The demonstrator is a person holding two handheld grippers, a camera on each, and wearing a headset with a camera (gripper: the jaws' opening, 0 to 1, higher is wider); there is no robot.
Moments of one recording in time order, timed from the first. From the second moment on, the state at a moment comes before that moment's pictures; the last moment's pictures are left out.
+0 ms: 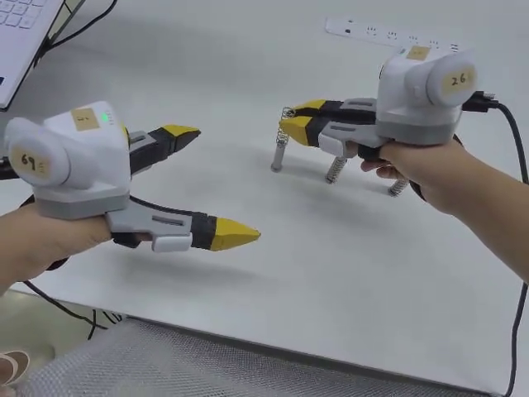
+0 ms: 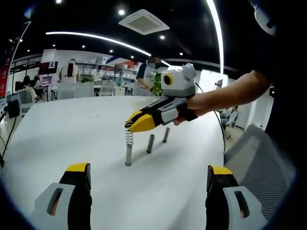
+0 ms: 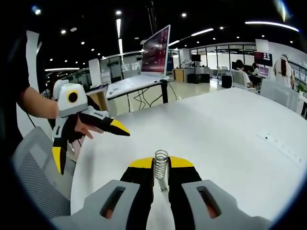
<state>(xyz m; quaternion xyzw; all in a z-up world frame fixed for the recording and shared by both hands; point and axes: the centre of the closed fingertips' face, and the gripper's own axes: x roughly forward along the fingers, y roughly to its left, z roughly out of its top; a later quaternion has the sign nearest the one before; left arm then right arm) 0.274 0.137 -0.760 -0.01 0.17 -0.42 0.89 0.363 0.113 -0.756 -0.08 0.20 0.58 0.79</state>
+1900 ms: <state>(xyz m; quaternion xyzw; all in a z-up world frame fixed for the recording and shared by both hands) 0.271 0.136 -0.769 0.00 0.19 -0.42 0.89 0.347 0.111 -0.803 -0.16 0.23 0.58 0.76</state>
